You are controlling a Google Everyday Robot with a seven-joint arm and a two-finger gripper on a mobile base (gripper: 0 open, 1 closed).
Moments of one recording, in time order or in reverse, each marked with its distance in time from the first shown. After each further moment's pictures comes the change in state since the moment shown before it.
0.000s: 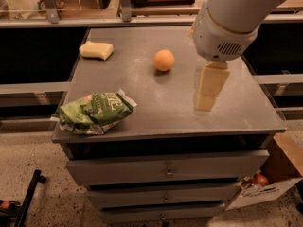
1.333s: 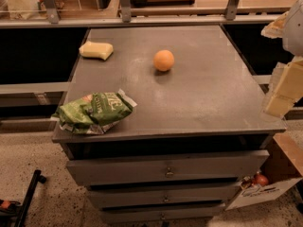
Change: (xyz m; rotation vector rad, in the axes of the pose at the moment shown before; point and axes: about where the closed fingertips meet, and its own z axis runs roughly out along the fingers) arm 0.105 0.031 -0.061 0.026 0.029 0.264
